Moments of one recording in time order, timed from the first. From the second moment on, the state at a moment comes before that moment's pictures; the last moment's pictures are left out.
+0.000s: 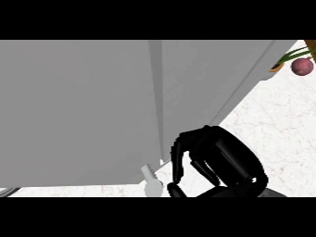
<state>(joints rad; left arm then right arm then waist) 0.98 0.52 0.13 -2.30 0.86 -0.33 -0.58 -0.19 -0.03 0.39 -1.95 -0.34 0.14 0.40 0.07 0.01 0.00</state>
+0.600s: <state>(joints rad) 1.07 0.48 0.29 -2.28 0.98 -0.46 -0.56 -0.63 -0.03 0.16 -1.49 -0.49 0.22 0.38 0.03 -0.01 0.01</state>
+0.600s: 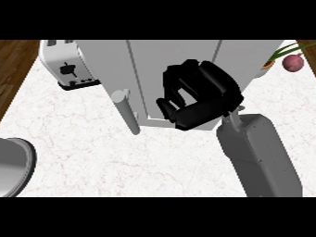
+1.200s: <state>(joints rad) 1.06 0.46 0.33 -2.27 1.02 -0.52 -0.50 -0.71 -0.04 0.16 -1.37 -0.55 0.32 0.37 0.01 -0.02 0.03</state>
